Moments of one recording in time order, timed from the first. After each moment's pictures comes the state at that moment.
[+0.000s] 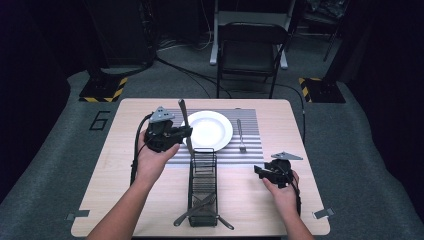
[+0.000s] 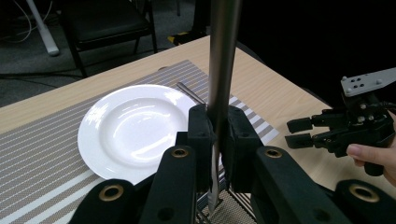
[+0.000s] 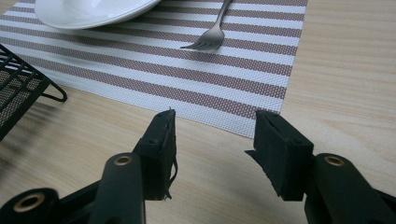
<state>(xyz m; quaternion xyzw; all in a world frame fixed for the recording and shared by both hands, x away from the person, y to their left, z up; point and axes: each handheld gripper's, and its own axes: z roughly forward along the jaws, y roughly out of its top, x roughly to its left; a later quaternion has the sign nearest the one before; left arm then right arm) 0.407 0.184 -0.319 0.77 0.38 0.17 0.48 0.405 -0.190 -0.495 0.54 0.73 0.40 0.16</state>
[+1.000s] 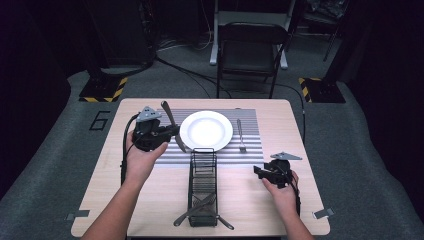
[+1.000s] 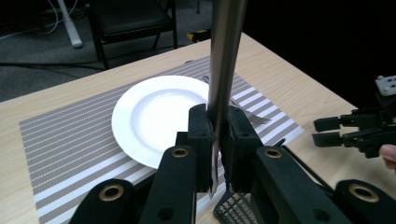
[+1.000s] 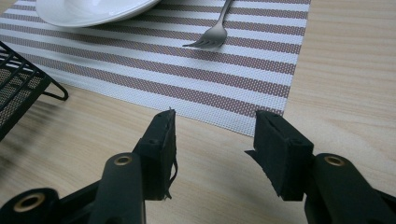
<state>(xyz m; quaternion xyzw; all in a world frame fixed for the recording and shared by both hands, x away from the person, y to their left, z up) 0.412 0.216 -0.328 0.76 0.41 0.18 0.46 0.405 -0.189 -0.496 0.54 0.73 0.39 0.16</state>
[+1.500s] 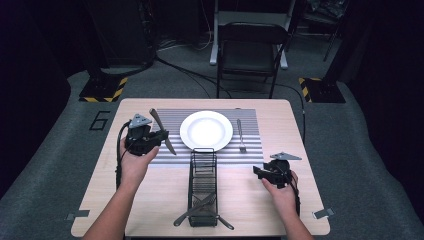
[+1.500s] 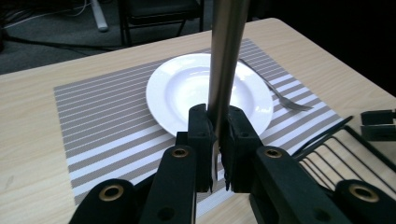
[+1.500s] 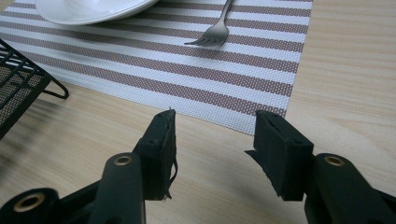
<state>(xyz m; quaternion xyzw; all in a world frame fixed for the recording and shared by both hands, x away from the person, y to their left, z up) 0.419 0.243 -0.361 0.74 0.46 0.20 0.45 0.405 -0.187 -0.497 0.54 0.73 0.39 0.15</state>
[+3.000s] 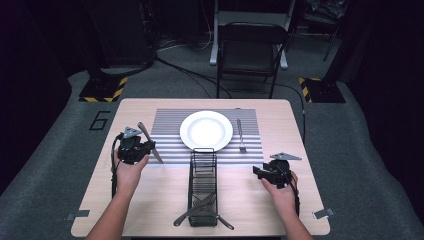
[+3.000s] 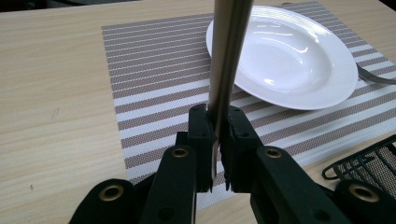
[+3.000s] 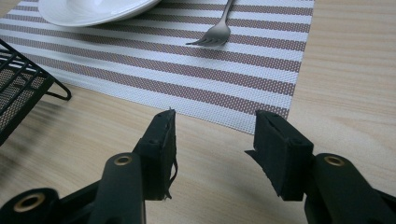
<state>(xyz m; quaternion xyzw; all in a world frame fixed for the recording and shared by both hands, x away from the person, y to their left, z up) 0.430 0.279 -0.423 0.72 0.53 0.21 0.39 0.405 -0.187 -0.498 0.54 0.73 0.40 0.15</state>
